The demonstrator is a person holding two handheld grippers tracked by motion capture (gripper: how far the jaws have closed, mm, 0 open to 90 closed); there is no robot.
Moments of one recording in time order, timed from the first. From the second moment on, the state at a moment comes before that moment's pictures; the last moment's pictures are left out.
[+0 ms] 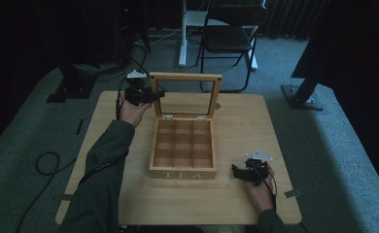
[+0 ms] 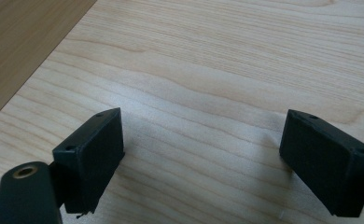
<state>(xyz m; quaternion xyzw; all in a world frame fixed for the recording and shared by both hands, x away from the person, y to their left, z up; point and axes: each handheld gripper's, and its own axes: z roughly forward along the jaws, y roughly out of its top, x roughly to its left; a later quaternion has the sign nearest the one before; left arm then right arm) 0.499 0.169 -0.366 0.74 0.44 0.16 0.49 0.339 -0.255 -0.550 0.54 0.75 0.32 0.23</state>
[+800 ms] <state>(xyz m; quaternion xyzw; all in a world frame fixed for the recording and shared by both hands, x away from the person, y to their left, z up) 0.456 0.170 -0.349 0.74 0.43 0.17 0.49 0.339 -0.255 -0.550 0.54 0.75 0.32 0.23</state>
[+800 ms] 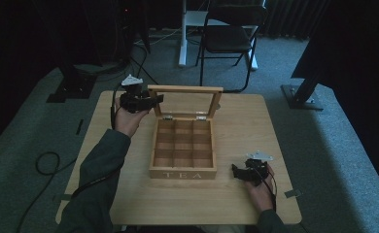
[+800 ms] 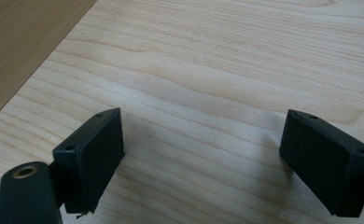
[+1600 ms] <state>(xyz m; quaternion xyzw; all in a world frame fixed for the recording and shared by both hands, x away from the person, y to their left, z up) 0.424 0.175 -0.352 0.74 0.43 0.16 0.50 0.339 -0.255 -0.550 0.54 0.75 0.32 0.23</state>
